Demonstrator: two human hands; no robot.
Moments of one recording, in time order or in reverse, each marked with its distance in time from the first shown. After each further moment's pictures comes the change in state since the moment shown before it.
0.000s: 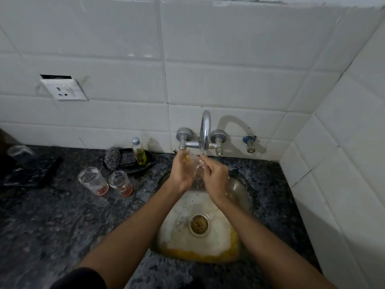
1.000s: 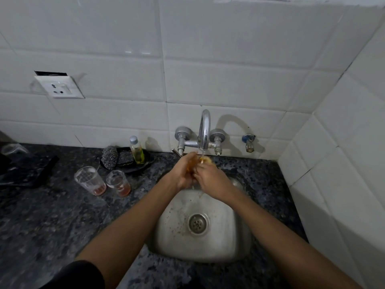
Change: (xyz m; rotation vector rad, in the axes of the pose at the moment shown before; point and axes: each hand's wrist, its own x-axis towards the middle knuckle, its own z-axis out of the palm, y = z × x) left_hand 0.013 0.003 0.000 0.181 0.089 -0.272; right_hand 0.016 0.001 -0.022 -0.393 -0.779 -0.153
